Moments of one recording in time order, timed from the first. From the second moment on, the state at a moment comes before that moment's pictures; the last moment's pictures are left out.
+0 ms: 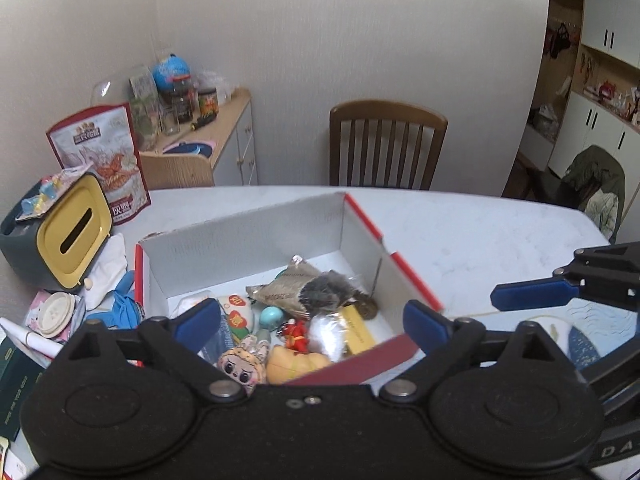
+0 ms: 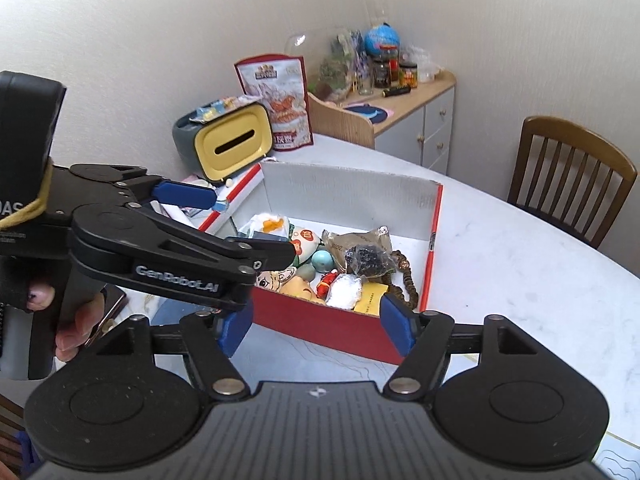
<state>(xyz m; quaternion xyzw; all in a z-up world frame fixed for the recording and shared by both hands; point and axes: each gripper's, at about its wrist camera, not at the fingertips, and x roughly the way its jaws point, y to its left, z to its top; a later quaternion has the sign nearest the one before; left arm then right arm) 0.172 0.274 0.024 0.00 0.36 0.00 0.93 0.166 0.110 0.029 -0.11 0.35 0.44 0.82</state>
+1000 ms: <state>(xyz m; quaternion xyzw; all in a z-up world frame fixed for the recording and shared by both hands) 0.087 0.215 0.036 -0.04 0.34 0.07 0.94 0.123 -0.011 0.048 -0.02 0.27 0.46 0.85</state>
